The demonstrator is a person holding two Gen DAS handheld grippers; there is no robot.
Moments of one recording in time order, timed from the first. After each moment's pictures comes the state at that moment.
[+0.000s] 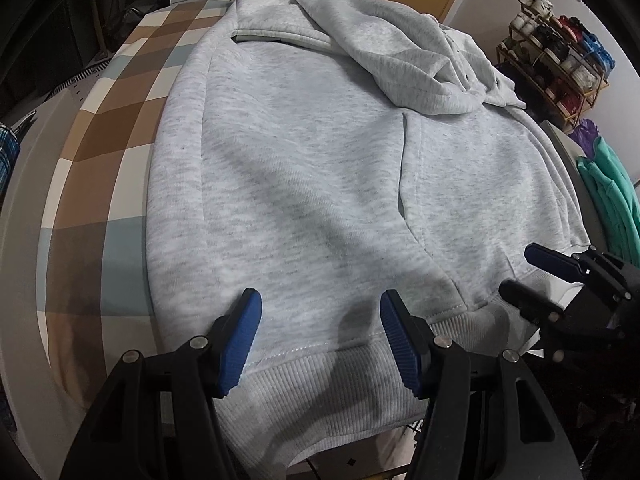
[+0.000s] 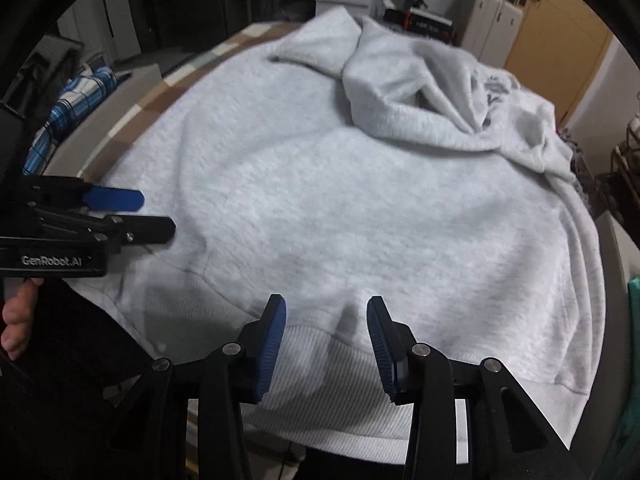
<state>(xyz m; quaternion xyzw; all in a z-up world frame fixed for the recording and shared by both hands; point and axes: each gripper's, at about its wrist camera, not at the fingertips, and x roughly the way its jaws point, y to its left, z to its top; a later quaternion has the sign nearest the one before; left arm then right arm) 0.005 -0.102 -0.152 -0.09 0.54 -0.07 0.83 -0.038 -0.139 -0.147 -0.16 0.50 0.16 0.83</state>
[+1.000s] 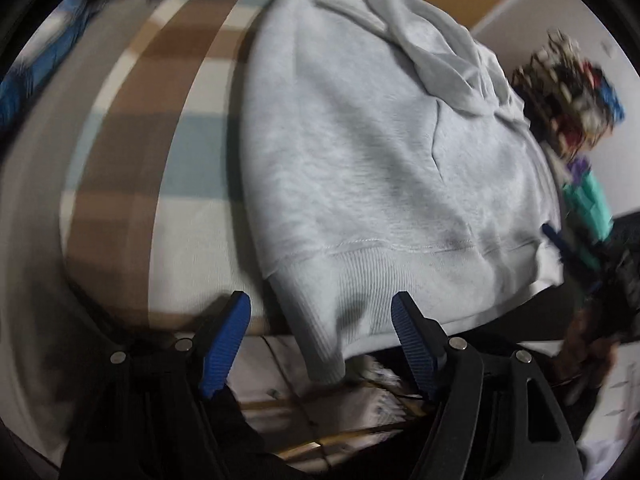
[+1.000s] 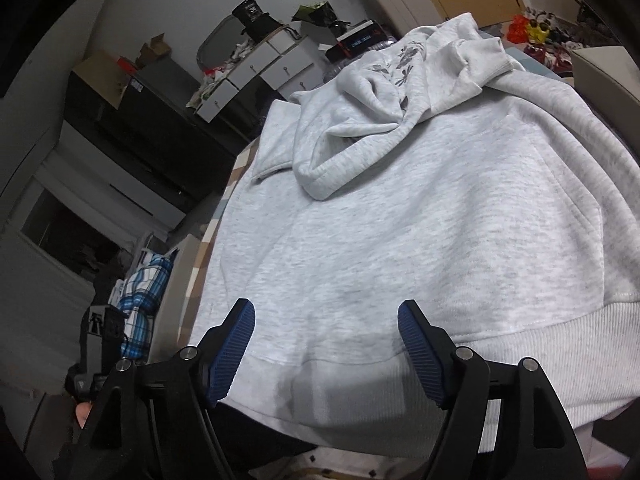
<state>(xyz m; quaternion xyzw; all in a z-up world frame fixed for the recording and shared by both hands) -0.040 -0.054 -0.150 -0.18 0.58 -0.08 0.79 -0.029 -0.268 -0.119 0.23 0.44 0.22 0.84</state>
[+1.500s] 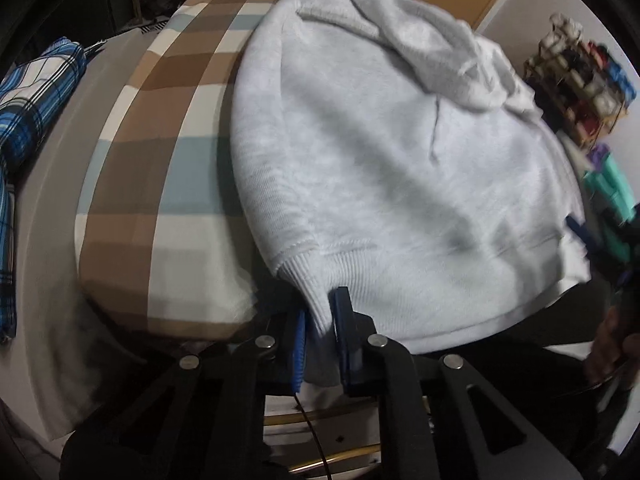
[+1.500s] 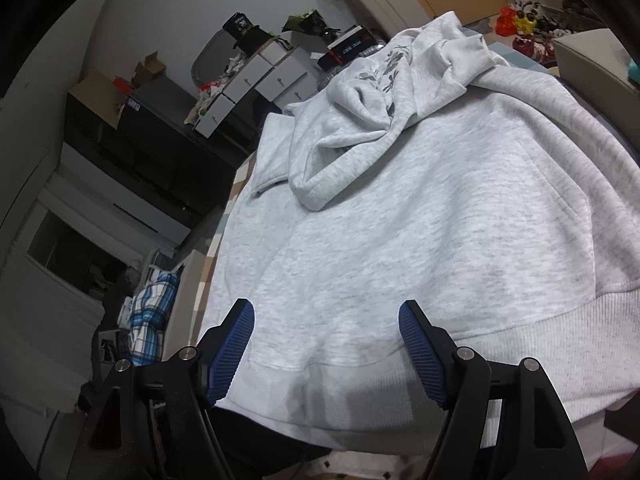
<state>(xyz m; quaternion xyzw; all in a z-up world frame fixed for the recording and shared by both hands) -0.039 -0.064 -0.136 -0.16 0.56 -0.05 0.81 -0.031 -0.285 -0.117 0.27 0.43 0.21 0.84</state>
